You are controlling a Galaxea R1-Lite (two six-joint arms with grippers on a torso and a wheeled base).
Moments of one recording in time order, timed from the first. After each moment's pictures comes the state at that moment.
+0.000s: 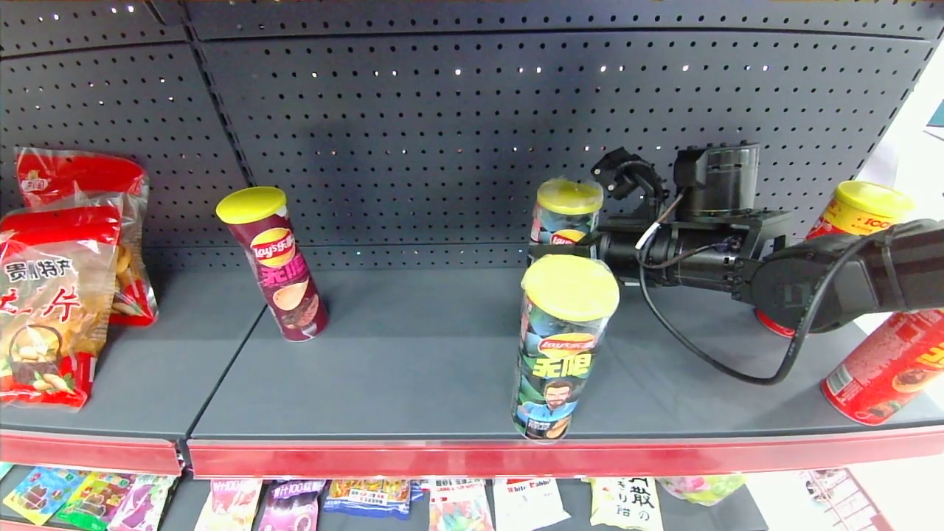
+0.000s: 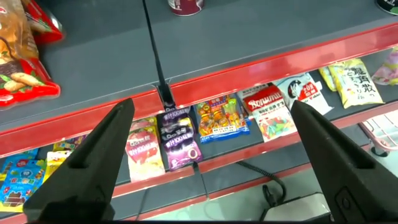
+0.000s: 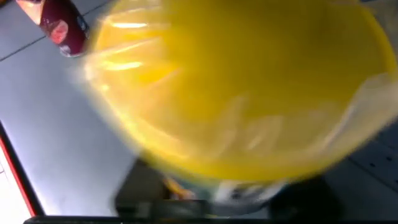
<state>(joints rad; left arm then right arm) -0.42 0.33 -0.29 0.23 0.19 0.07 0.44 1.90 -1.19 -0.43 0.34 -0.13</state>
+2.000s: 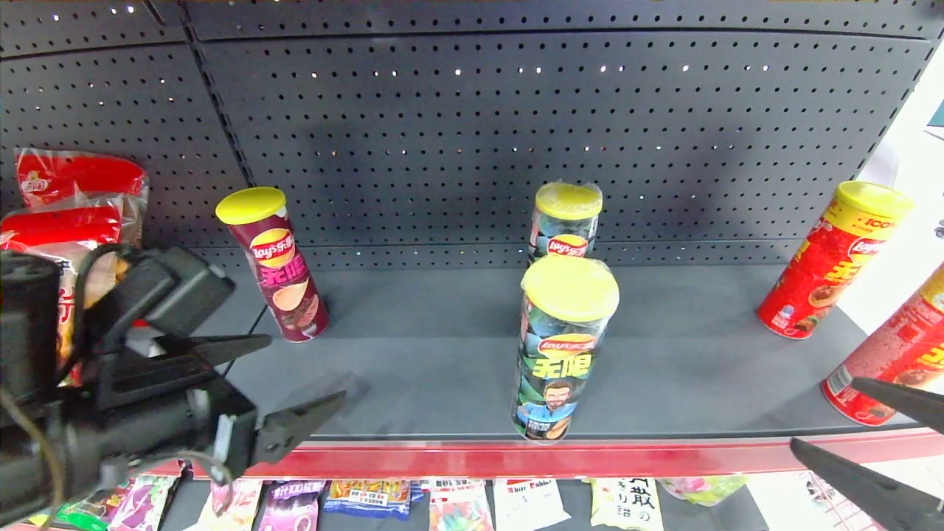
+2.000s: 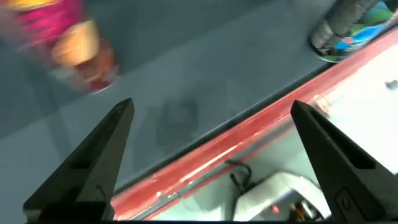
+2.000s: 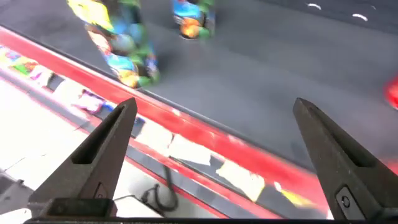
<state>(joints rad) -0.55 1.26 -0.62 -0.15 0.00 0.07 0.45 0.80 -0.34 -0.21 0.01 -0.03</state>
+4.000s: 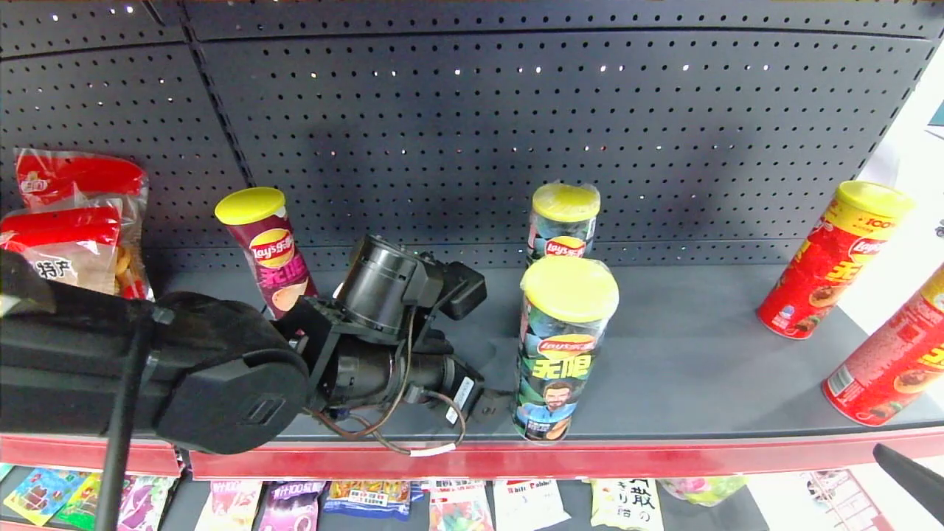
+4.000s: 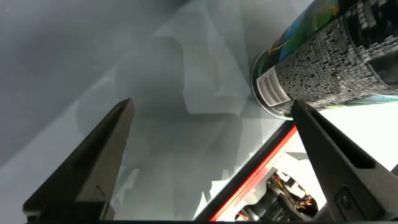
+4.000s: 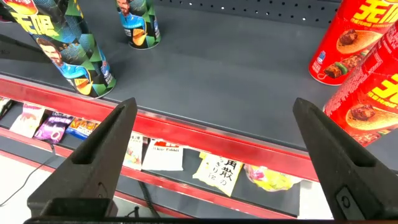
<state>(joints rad) -0.74 1.86 -1.01 -0.17 -0.05 0.04 0.32 0.61 -0.30 -0.14 -0.04 -0.03</state>
